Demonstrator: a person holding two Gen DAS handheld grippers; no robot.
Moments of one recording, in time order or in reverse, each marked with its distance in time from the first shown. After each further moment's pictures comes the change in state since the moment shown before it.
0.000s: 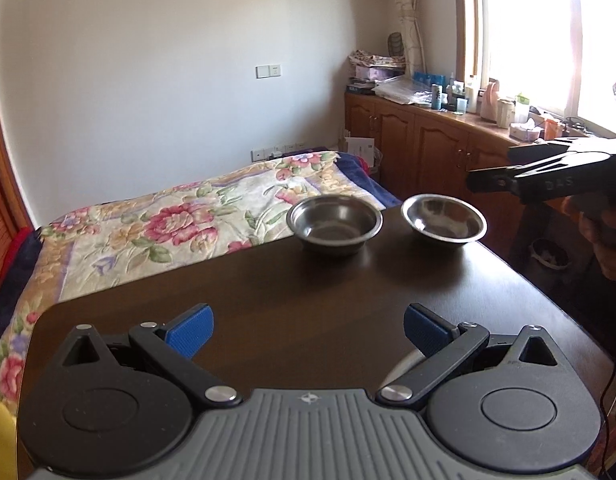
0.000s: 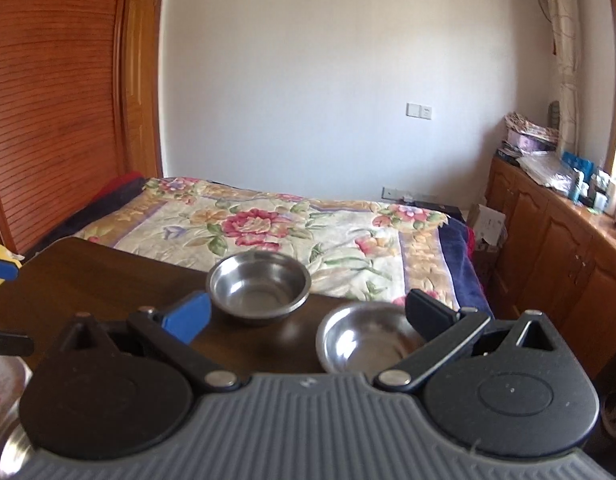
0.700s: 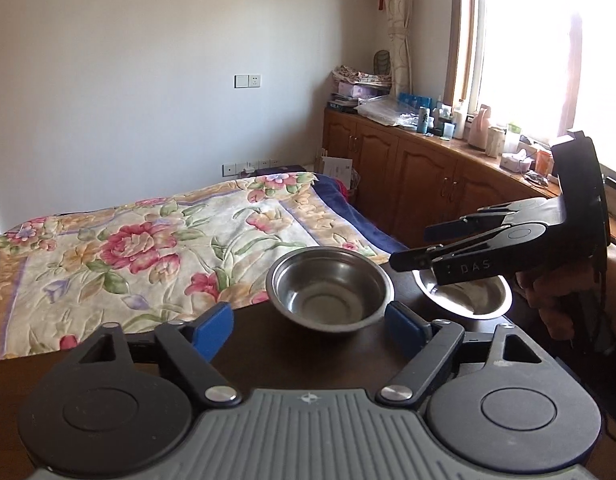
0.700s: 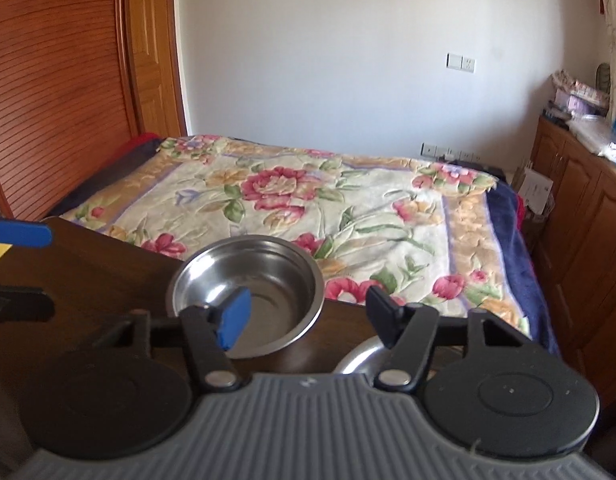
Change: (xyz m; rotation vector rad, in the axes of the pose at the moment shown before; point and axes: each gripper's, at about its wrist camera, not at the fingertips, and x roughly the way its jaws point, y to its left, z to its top) left arm 0.105 0.022 0.051 -0.045 -0.049 -0.099; right arm 0.112 -0.009 0.006 0.015 0.164 0.119
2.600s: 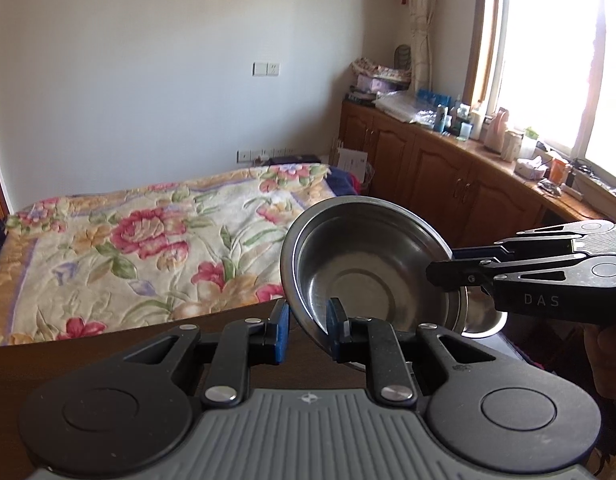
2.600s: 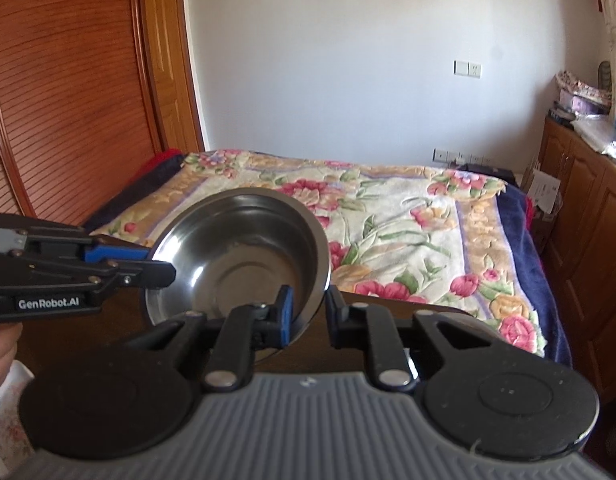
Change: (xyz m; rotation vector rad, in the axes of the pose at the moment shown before) left arm -0.021 -0.017 0.024 -0.056 0.035 0.040; right arm -0.071 0.032 0.009 0.029 -0.034 0.030
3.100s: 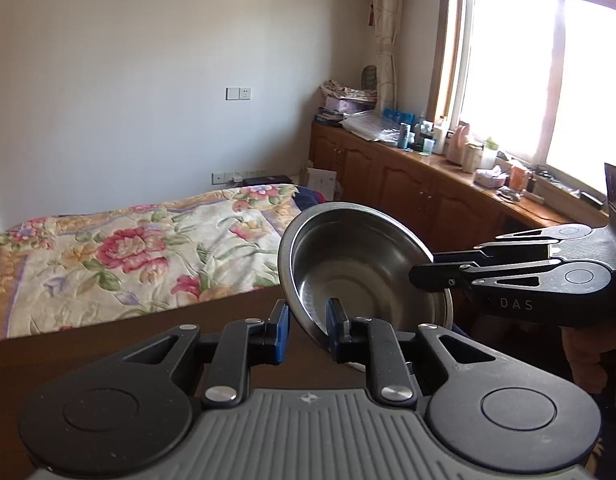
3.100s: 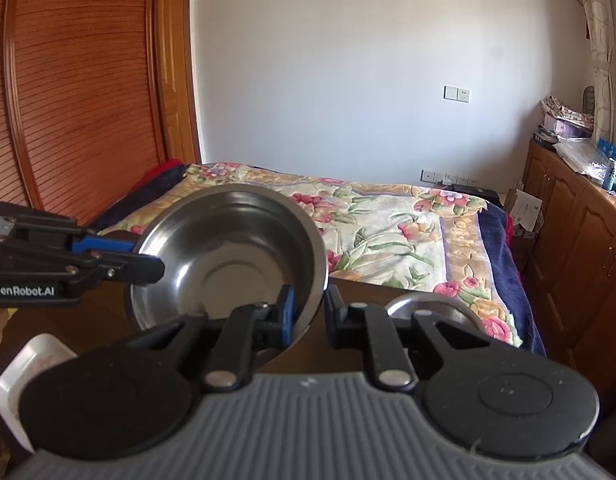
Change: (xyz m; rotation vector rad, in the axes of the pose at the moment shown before) left arm -0.076 -0.027 -0.025 0.023 -0.059 -0.079; right arm -0.059 0.016 -0.025 -0.035 -0.055 -0.039
